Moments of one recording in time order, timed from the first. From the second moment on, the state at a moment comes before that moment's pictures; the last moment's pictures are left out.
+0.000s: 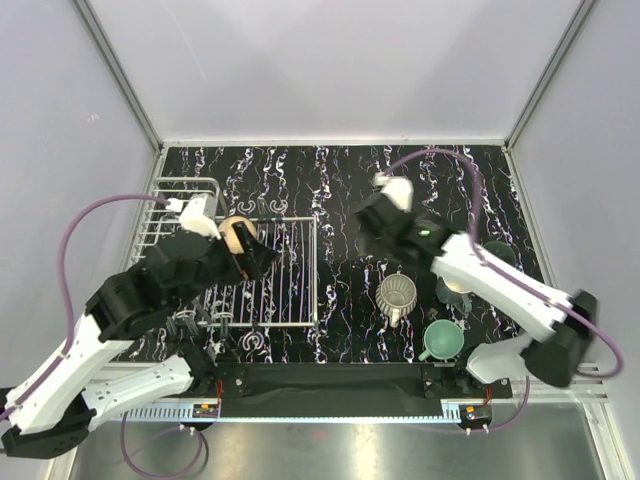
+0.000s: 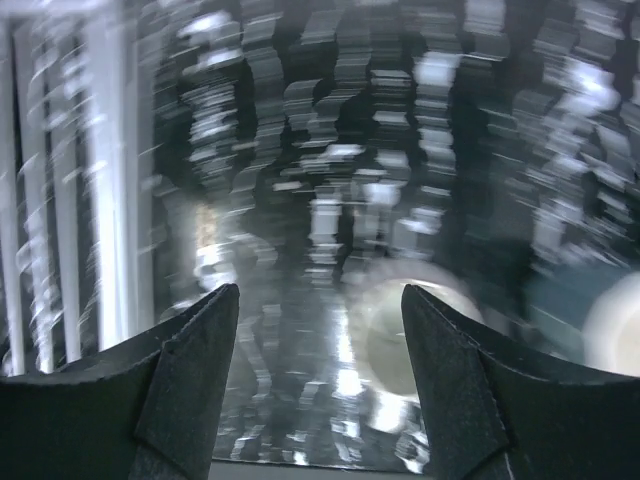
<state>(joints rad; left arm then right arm) -0.87 0.74 1.18 -0.94 -0.35 -0.80 0.92 1.45 1.37 -0.88 0.51 0.66</state>
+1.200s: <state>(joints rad) -0.87 0.85 1.11 -0.74 0.00 -0.76 -0.60 1.19 1.09 -1.07 0.34 0.70</state>
